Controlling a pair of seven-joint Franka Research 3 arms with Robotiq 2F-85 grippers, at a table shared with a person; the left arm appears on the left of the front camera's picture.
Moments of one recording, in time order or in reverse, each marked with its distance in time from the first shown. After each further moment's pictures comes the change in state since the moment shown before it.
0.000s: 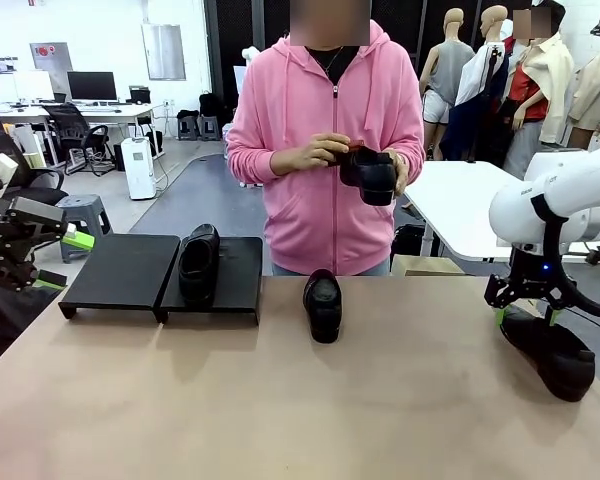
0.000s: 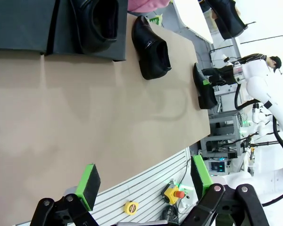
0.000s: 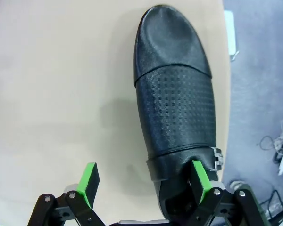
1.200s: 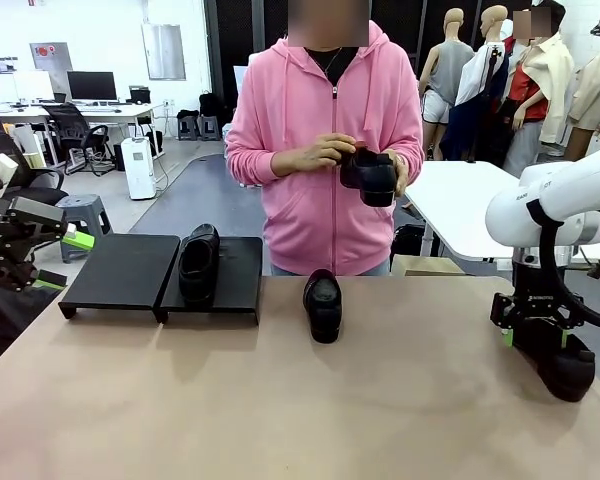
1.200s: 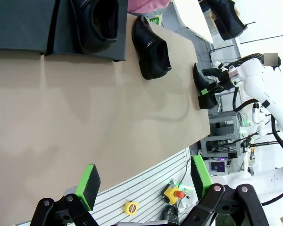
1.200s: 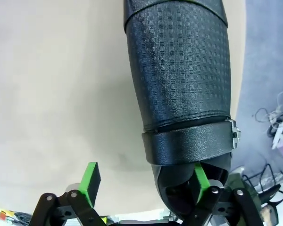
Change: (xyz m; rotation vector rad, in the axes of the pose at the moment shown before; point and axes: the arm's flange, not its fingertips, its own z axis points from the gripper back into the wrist) left arm 0.000 0.000 0.000 0.000 0.000 0.000; right arm -0.016 0.000 -0.020 -0.041 0.186 0.015
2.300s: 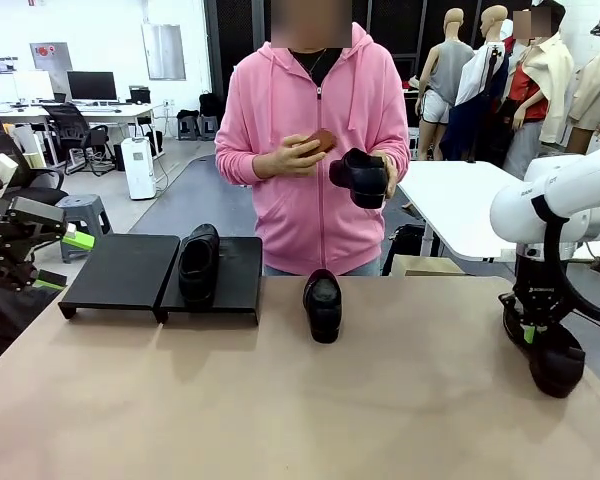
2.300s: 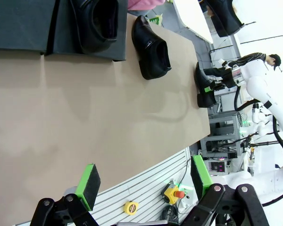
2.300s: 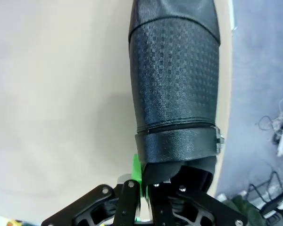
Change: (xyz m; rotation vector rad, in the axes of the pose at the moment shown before) left arm 0.000 0.000 0.000 0.000 0.000 0.000; right arm 0.002 -0.009 0.018 0.030 -0.098 -0.049
